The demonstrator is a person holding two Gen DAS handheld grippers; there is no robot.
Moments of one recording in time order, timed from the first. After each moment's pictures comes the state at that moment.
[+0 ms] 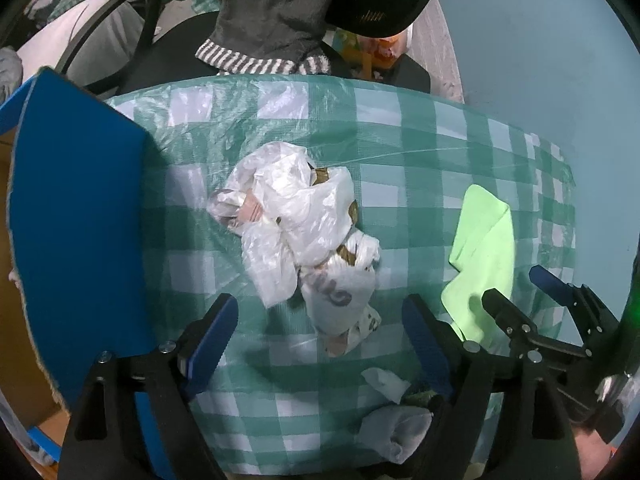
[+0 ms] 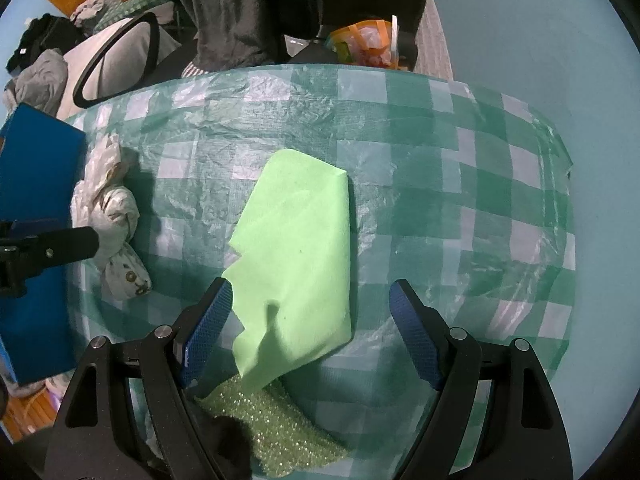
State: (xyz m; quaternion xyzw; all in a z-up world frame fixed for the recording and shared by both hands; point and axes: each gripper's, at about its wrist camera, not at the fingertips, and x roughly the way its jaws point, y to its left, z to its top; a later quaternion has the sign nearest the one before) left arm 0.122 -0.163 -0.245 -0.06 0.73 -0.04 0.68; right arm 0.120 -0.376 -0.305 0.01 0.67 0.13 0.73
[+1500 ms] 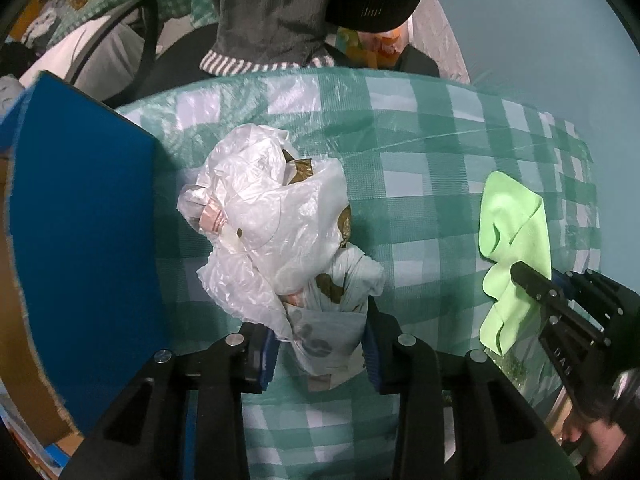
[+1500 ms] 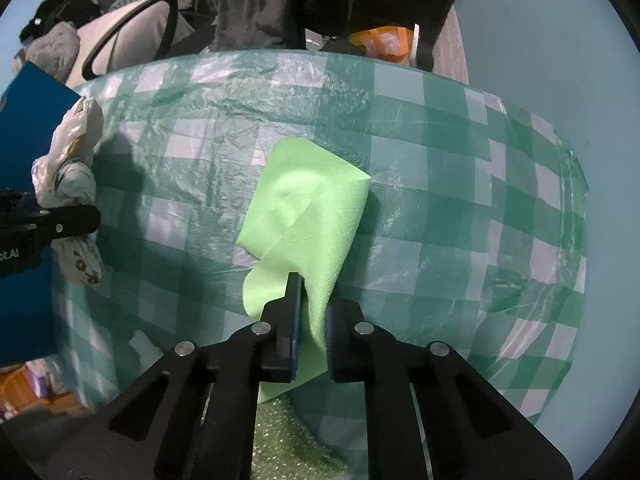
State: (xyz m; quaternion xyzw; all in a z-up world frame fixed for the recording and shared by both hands) left arm 0.110 -0.162 -0.249 0.00 0.71 -0.03 0.70; right arm 0.115 -0.356 -0.316 -0.02 0.66 0.16 0.73
